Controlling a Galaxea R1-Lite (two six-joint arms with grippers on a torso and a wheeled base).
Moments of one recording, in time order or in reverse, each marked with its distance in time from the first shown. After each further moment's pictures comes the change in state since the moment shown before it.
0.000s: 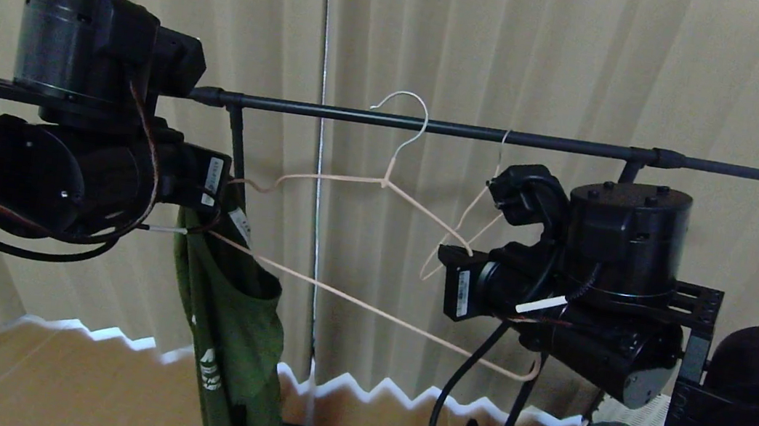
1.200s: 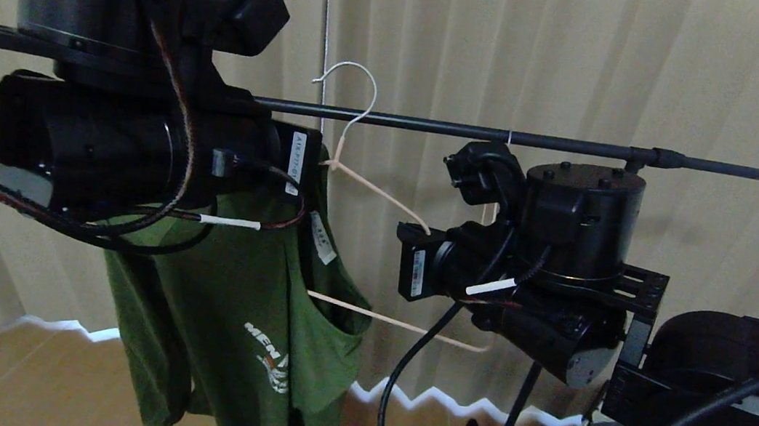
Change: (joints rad) left arm -0.176 0.009 -0.117 -0.011 -0.350 -0.092; right arm 0.074 0.084 -0.107 -0.069 0.011 -0.003
